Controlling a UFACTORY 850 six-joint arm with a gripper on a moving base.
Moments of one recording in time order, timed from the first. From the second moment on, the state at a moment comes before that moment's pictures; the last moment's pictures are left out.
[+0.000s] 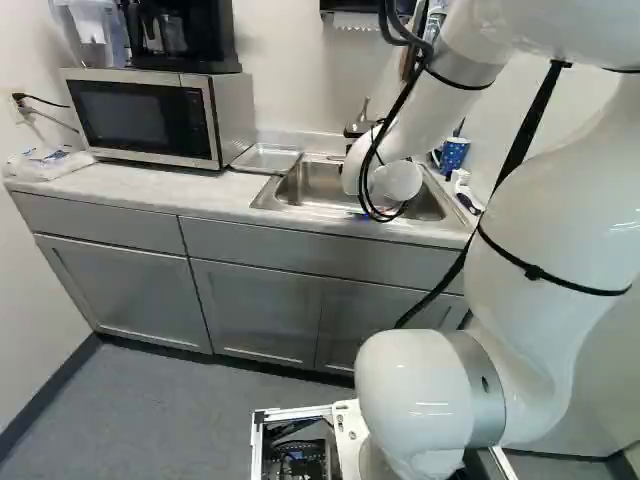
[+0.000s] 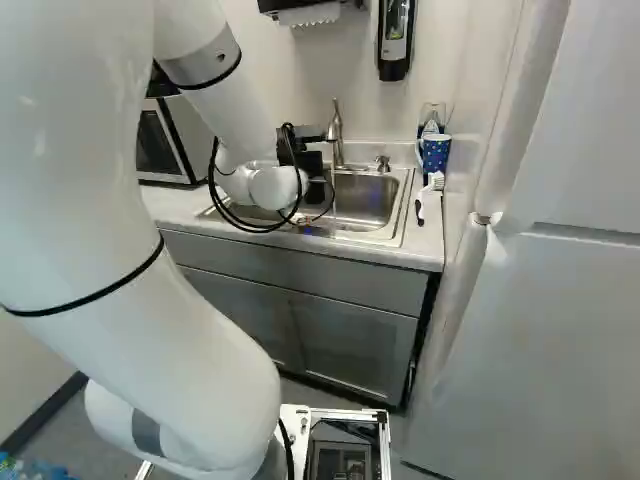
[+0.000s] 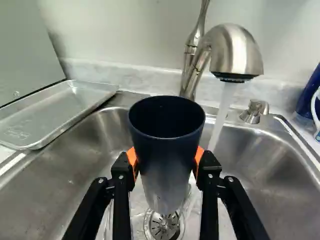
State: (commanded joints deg) arm -6.9 -1.7 -34.4 -5.2 40.0 0.0
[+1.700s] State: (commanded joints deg) arm -11.5 -2.1 -34.5 -5.2 40.0 0.0
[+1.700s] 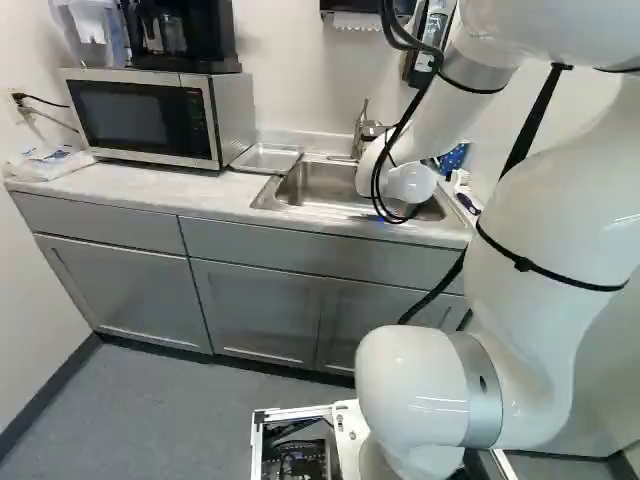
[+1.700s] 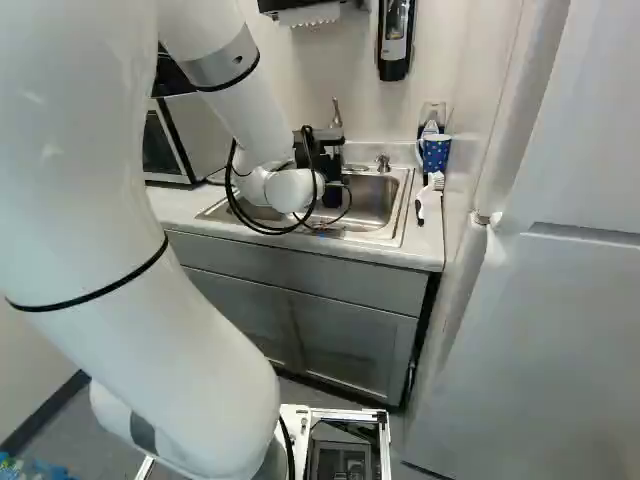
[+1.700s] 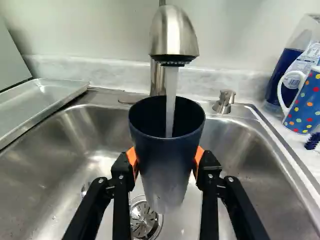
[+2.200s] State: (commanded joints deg) arm -11.5 -2.1 -34.5 -5.2 40.0 0.0
